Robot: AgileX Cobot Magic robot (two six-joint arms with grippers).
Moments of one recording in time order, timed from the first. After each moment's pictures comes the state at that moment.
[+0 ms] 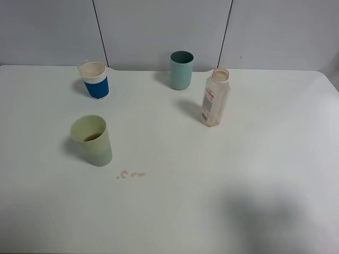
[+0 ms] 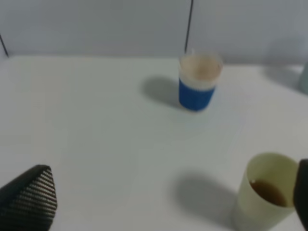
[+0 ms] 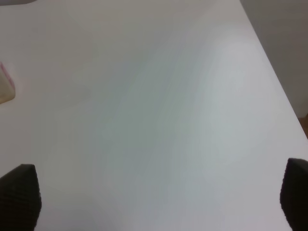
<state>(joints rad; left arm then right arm) 0.06 0.25 -0.52 -0.16 0.72 0.09 0.04 0.00 -0.50 -0.15 1.06 0.09</state>
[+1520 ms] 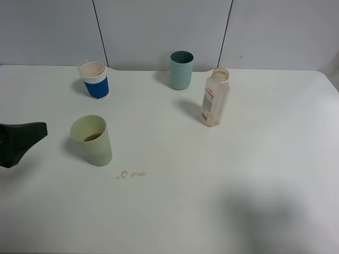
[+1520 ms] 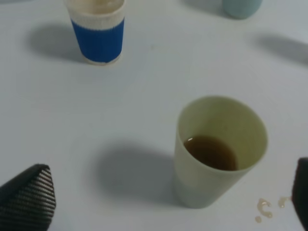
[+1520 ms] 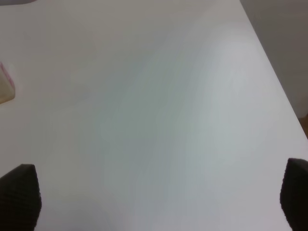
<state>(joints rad) -0.26 0.55 -0.21 -0.32 0.20 0.25 0.04 0.00 -0.50 -0.15 1.06 0.09</state>
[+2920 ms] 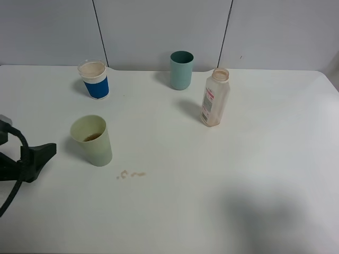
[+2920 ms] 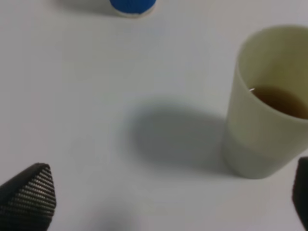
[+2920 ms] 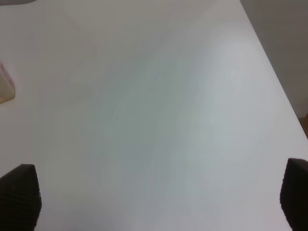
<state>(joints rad) -0.26 0.79 -0.04 -0.07 -0.16 0.09 0.04 0.00 -0.50 -0.15 1.06 0.09</state>
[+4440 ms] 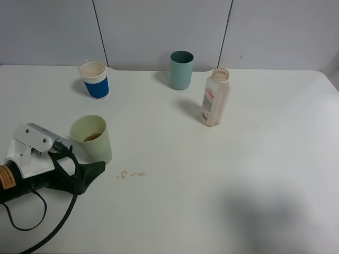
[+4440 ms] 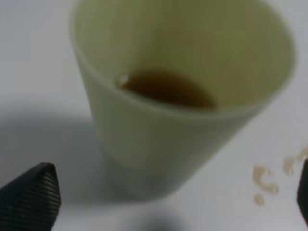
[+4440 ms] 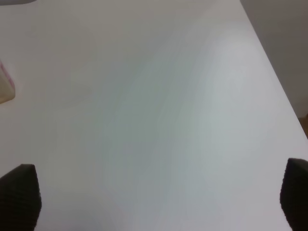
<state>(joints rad) -0.26 1.82 0.00 0.34 -1.20 -0.14 0.04 0.00 -0.50 -0.15 1.06 0.09</state>
